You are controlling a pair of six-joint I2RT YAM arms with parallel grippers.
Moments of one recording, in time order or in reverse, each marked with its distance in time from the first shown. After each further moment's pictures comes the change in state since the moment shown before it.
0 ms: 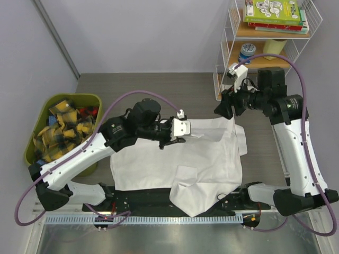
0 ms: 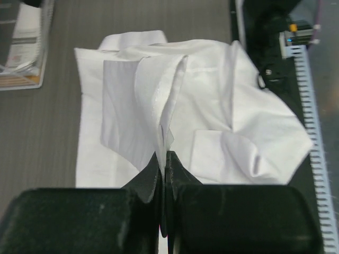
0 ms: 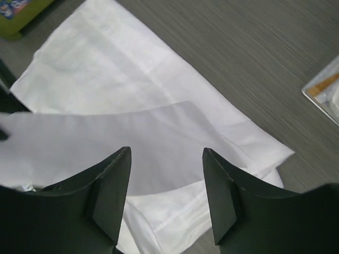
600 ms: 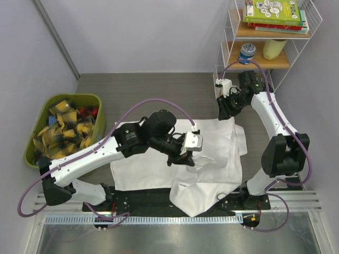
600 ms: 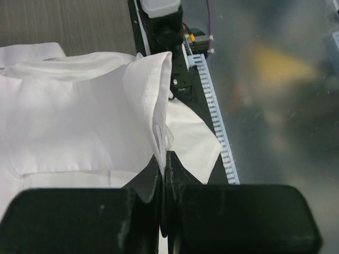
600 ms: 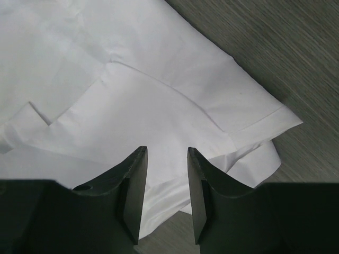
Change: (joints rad) left arm -0.157 0.039 -0.007 -0.060 0.202 -0.158; right arm -0.168 0.392 -0.171 0.051 0.097 -0.208
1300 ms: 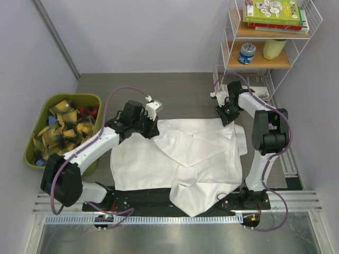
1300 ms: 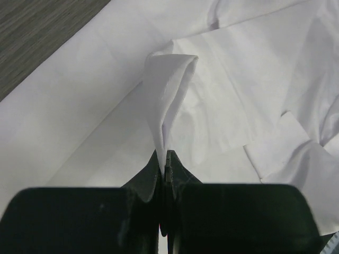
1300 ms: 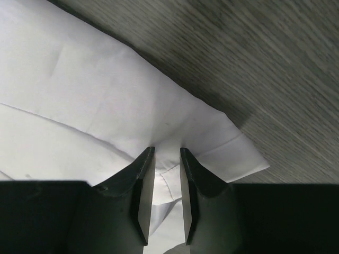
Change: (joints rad) left arm 0.586 0.043 -0.431 0.365 -0.245 -0.297; right arm -0.005 0.338 -0.060 0.242 0.297 -0.050
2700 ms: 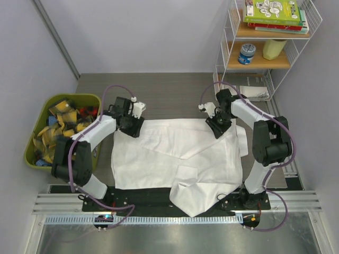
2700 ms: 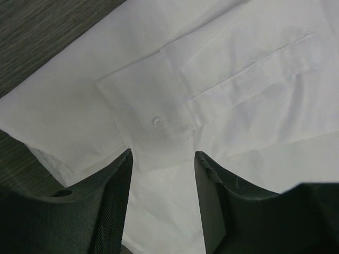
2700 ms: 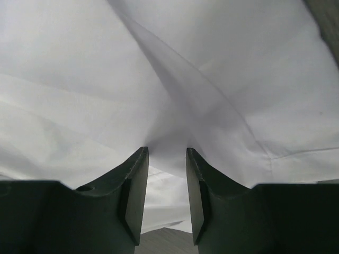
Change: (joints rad) left arm 0.258 0.146 0.032 -0.182 -0.208 0.175; right arm 0.129 -0.163 -0.111 -0.133 -0.061 -0.059
